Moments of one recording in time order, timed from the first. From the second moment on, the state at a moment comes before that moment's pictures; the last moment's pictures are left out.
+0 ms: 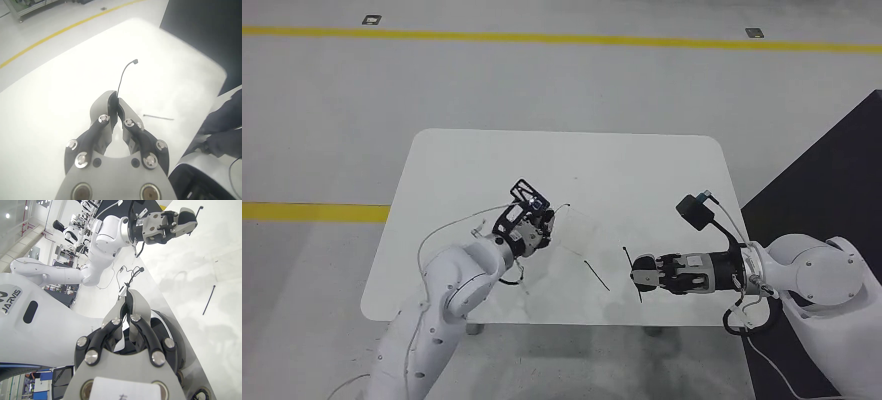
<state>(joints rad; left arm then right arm) 1.11 -1.27 -1.11 -1.78 1.32 -0.30 -0.74 -1.27 -0.84 1.46 -1.96 0.28 -0.29 1.25</state>
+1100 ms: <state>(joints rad) 1.04 -1.29 -0.95 -1.68 1.50 -0.38 -1.23 -1.27 -0.84 1.46 -1.96 0.28 -0.29 1.25</state>
